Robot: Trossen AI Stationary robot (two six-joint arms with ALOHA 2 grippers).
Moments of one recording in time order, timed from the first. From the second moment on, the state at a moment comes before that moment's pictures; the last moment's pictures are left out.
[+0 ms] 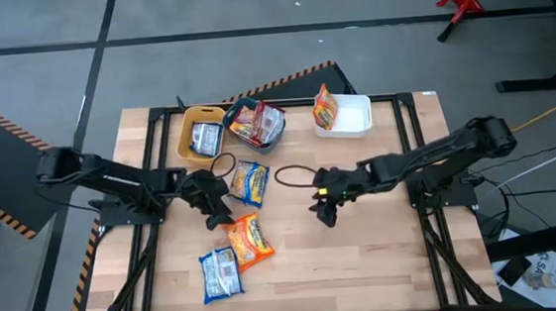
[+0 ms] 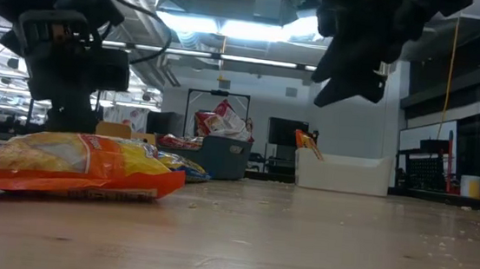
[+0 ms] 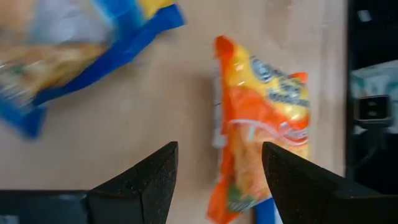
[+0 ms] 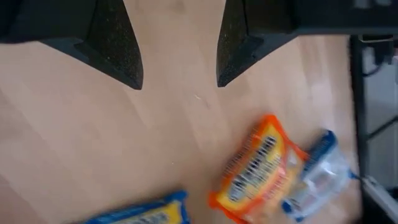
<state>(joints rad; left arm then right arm) 0.01 1.15 0.29 0.11 0.33 -0.66 0.18 1.45 0.92 -0.28 0.03 0.66</state>
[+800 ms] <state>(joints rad) -0.02 1.60 0.27 0.72 0.69 -0.67 0.26 1.81 0.92 0.23 0.08 0.63</state>
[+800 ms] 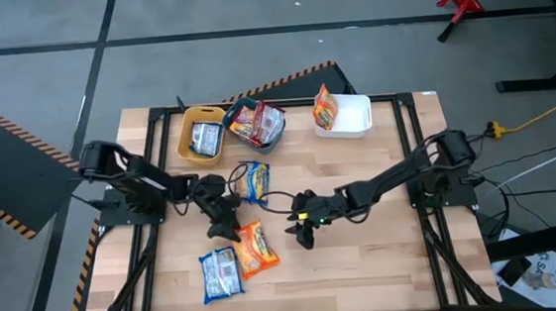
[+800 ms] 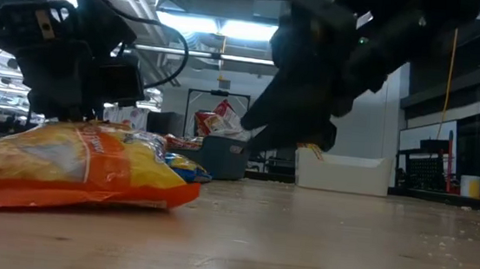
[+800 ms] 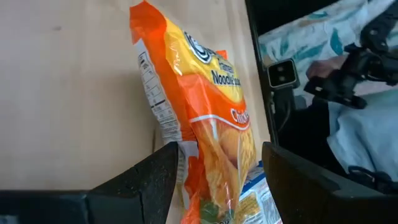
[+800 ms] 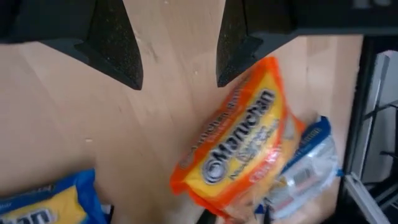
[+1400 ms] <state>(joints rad) -0.09 1.63 0.27 0.74 0.58 -0.61 0.26 1.86 0.99 0.23 0.09 0.59</state>
